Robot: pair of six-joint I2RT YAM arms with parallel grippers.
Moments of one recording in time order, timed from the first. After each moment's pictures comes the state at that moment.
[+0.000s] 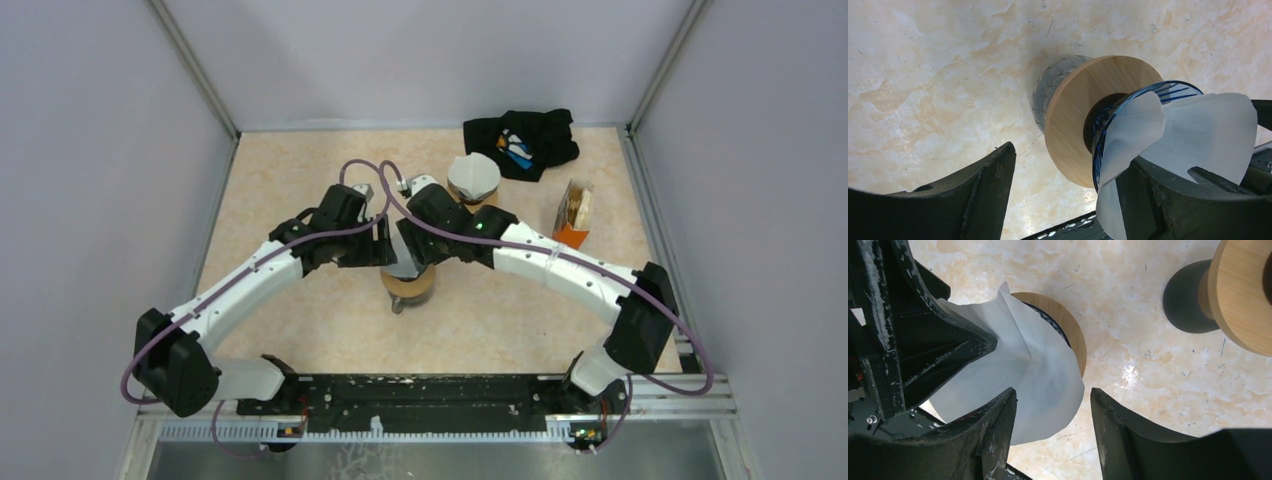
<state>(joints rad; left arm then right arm) -0.61 1.30 1.04 -0.63 0.02 -0.54 0.96 1.54 1.40 -0.70 0.20 0.32</state>
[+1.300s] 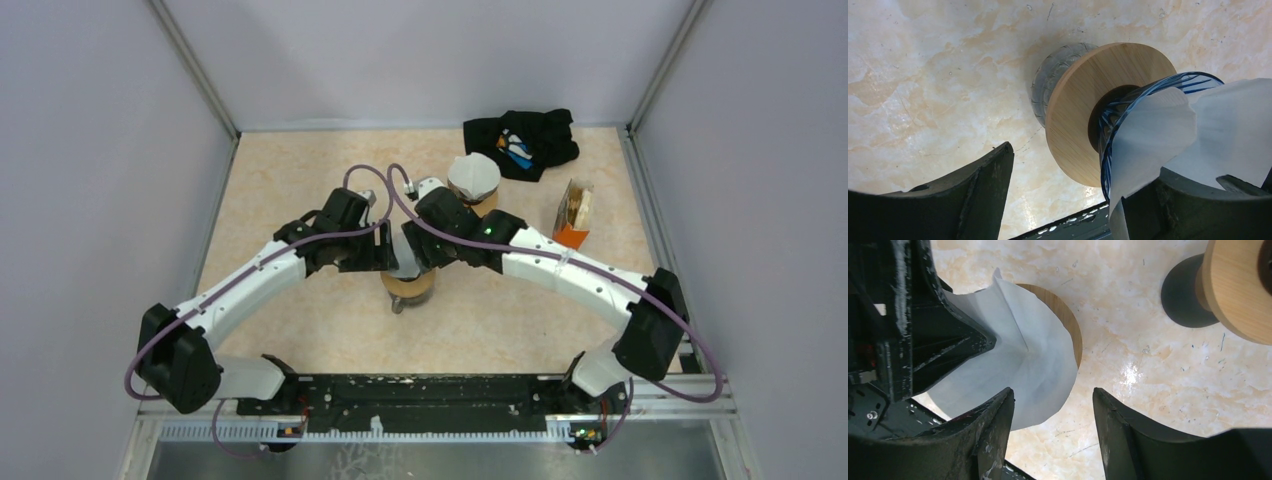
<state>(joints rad) -0.61 1.32 1.01 -0.63 0.05 -0.54 0.94 1.50 1.33 -0.69 0.19 0.33</state>
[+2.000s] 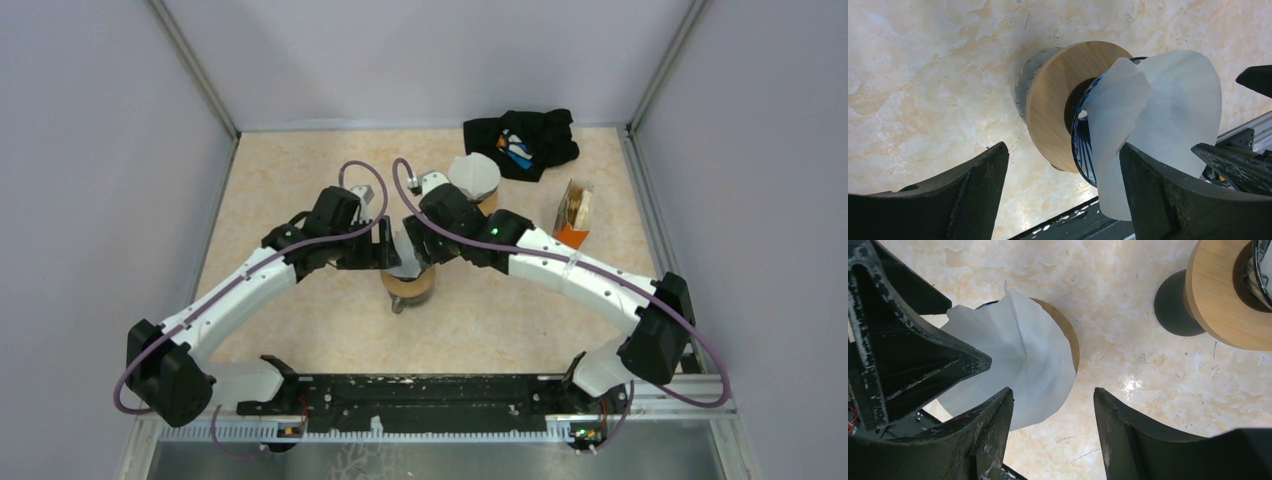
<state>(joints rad) -0.61 1.25 1.02 -0.61 0.09 -0.53 0.94 1.45 1.33 -0.66 0.21 0.33</state>
